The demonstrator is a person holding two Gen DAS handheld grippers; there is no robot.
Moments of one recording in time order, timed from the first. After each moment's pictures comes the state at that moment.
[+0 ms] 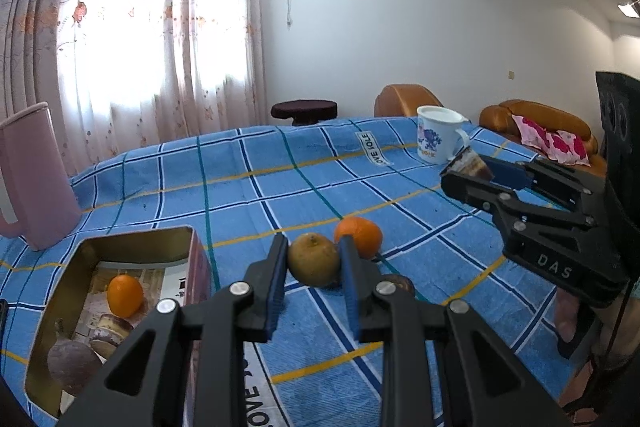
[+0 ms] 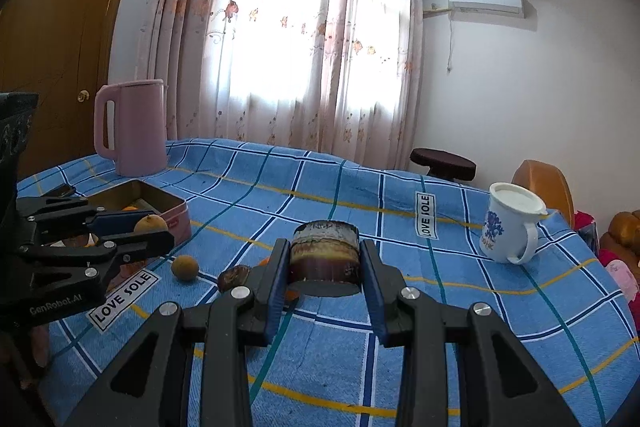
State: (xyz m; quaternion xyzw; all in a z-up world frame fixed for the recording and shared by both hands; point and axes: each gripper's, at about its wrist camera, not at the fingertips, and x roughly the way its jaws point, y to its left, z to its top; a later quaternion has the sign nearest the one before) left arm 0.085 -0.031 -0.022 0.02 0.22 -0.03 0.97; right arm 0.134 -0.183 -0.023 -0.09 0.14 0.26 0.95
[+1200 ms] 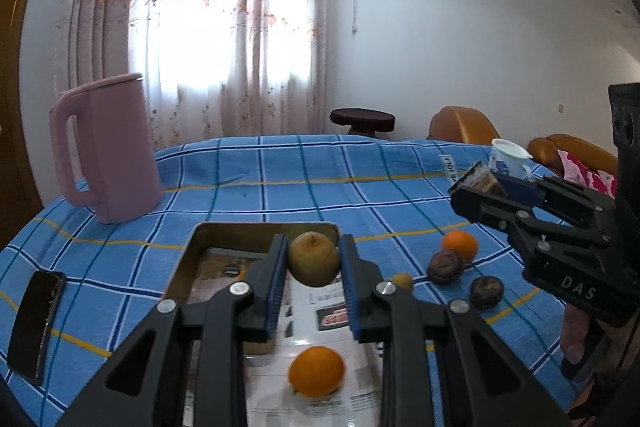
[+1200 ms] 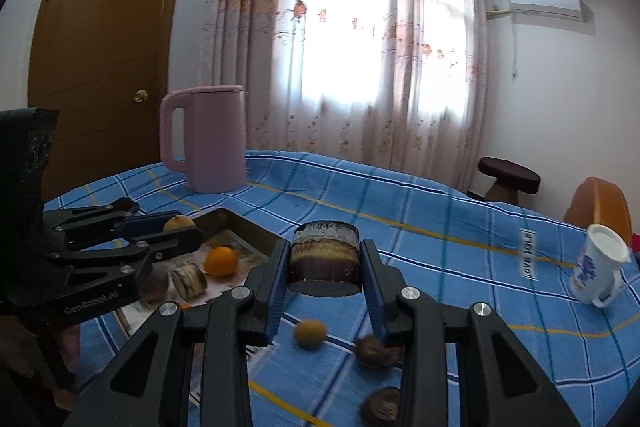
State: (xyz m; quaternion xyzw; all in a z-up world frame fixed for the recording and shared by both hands) left arm 0.053 0.072 -0.009 -0.03 0.21 0.06 0.97; right arm 0.125 -0.066 0.001 -0.10 0.15 0.38 0.91
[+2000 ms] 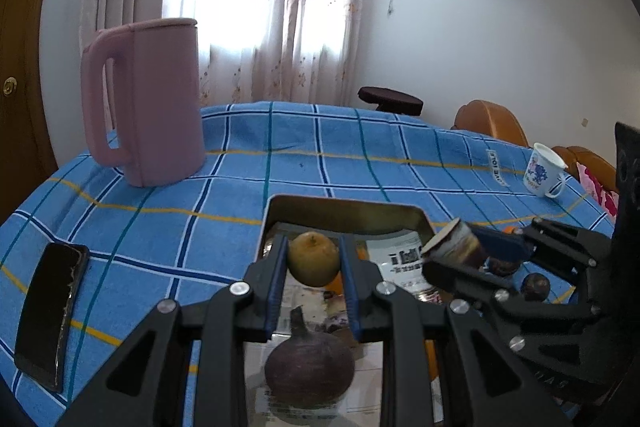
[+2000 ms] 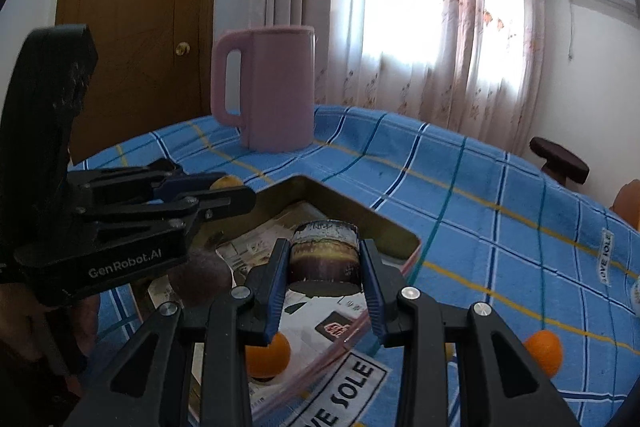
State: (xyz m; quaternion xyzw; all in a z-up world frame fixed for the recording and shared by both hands) left arm 0.059 0.144 -0.025 -0.08 0.26 0.10 0.96; right arm 0.124 0.027 -0.035 -0.15 0.23 0.45 0.85
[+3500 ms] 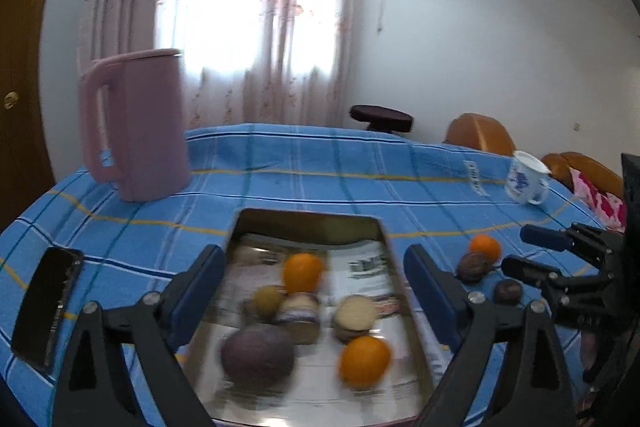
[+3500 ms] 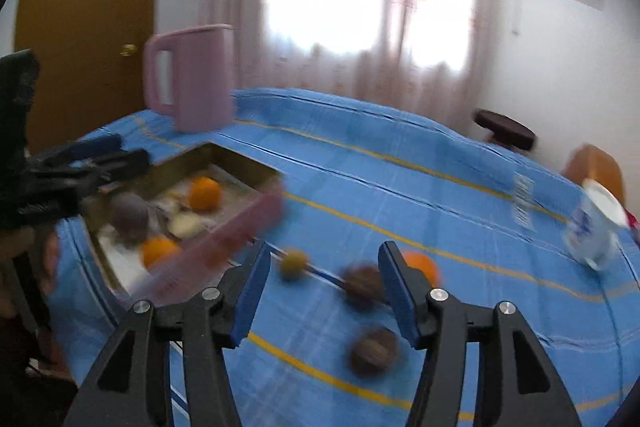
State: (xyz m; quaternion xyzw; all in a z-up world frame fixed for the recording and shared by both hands) left arm 0.043 0.103 -0.012 -0.07 0.22 0.08 0.97; right arm 0.138 -0.112 -0.027 -0.14 0.26 0.33 0.90
